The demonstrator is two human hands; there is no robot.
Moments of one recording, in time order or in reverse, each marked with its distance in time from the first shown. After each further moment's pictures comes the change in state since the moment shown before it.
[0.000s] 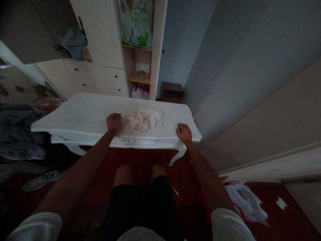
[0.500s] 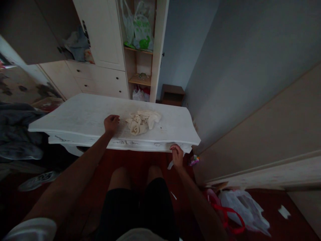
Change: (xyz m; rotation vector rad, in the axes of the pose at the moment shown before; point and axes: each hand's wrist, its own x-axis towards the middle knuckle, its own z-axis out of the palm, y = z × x) left_hand -0.001 0.002 -0.002 0.093 0.007 0.006; right_hand -0.090 -0.062 -0.010 0.772 0.089 0.291
